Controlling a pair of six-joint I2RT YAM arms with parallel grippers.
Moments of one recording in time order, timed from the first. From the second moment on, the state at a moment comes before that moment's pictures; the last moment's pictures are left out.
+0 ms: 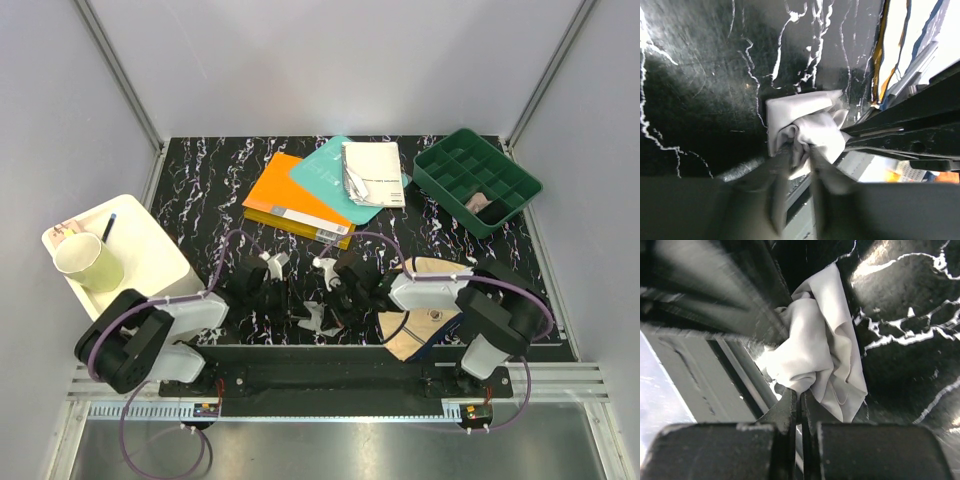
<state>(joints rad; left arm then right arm) -0.58 1.35 0.31 0.25 0.57 -0.82 0.95 1.62 0.72 0.02 -0.41 0.37</state>
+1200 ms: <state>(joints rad) -0.58 1.23 0.33 0.17 0.40 -0.62 0.80 1.80 0.83 -0.05 -0.69 0.56</state>
